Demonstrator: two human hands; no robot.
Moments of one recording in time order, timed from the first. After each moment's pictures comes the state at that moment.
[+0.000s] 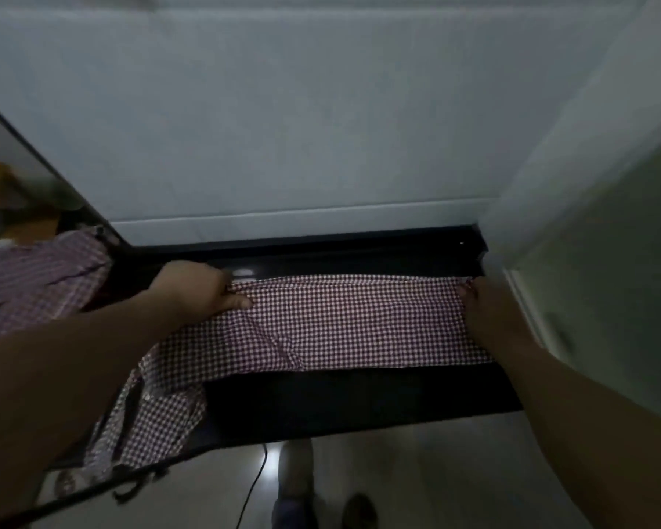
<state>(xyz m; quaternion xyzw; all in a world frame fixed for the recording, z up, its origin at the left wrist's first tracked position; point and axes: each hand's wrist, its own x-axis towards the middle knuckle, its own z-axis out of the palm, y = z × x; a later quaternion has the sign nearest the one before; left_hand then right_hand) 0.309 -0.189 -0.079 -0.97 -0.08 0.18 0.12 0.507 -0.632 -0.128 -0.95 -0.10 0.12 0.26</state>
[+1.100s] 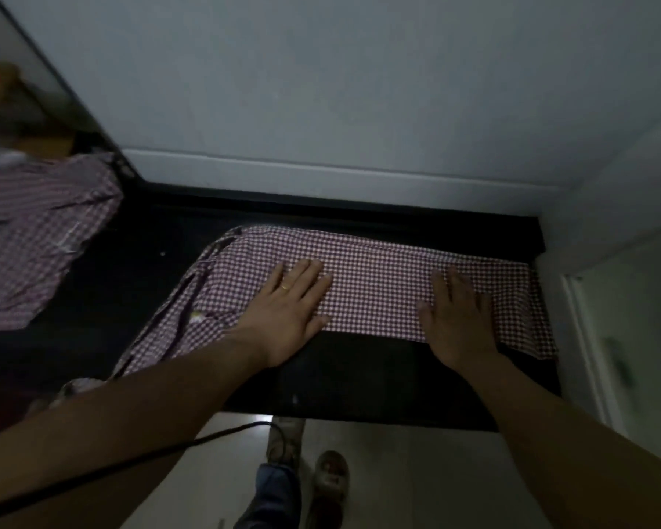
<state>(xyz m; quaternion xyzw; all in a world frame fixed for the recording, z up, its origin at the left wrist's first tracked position) 0.286 -0.307 -0.190 -0.99 -0.06 0.07 -0.06 0.474 -0.574 -0.196 -0.95 -0.29 0.14 0.03</state>
